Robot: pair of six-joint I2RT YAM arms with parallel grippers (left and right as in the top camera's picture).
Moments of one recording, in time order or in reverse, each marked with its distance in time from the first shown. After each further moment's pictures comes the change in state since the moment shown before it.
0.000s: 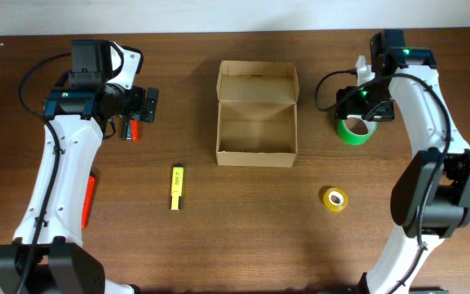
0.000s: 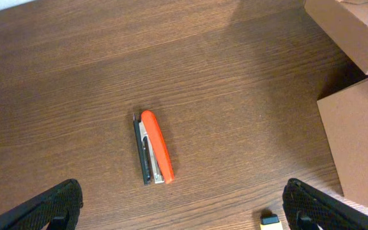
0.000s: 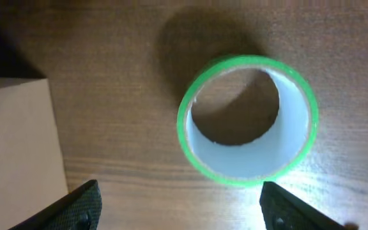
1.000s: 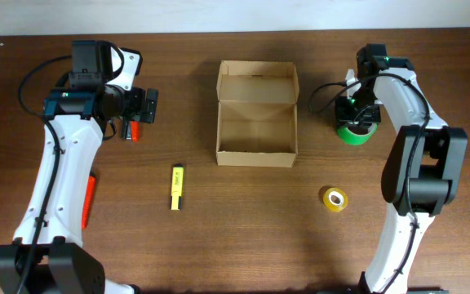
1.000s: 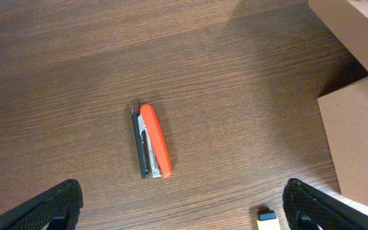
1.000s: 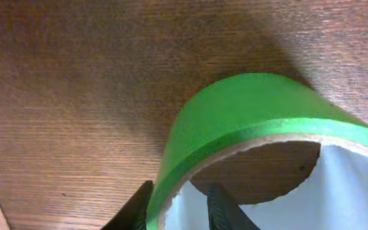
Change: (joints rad) left arm 0.000 0.000 0.000 -0.018 -0.004 -0.024; right arm -0.001 0.177 0.000 0.079 0.010 0.019
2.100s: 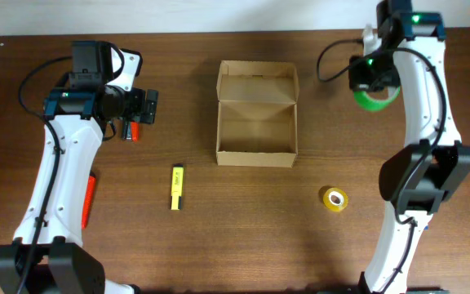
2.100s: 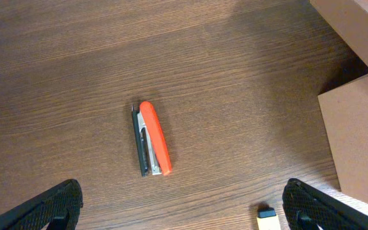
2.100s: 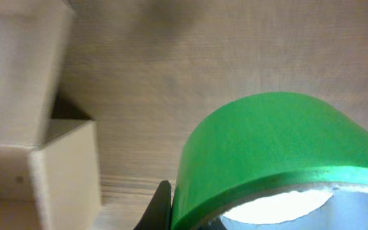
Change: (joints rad) left arm 0.000 0.000 0.000 -0.008 -0.003 0.000; right arm 0.026 0.014 0.604 -0.401 0.000 0.002
